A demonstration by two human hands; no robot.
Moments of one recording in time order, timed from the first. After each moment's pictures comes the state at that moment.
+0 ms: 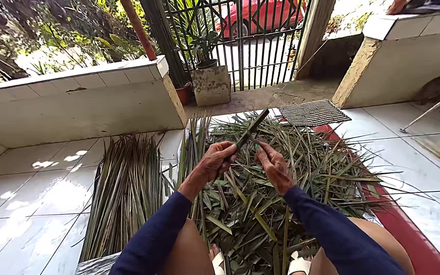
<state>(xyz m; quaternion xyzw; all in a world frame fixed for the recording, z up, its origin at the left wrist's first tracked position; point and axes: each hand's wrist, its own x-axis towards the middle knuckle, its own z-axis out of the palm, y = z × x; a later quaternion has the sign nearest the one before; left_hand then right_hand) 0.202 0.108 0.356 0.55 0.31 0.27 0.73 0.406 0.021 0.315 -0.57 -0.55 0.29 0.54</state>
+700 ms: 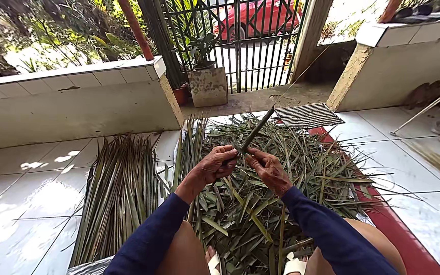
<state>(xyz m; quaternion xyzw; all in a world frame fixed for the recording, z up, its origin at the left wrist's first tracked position) 0.205 0.099 0.364 0.51 0.22 0.21 0.81 0.406 0.016 0.321 -0.52 -0.61 0.30 0.51</state>
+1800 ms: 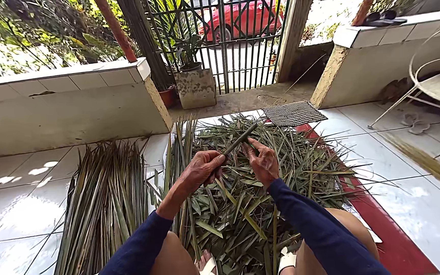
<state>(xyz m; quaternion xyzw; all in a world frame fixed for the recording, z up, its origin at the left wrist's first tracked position) 0.192 0.085 0.372 0.67 0.34 0.22 0.63 0.407 0.028 0.330 -0.71 -0.52 0.11 0.46</state>
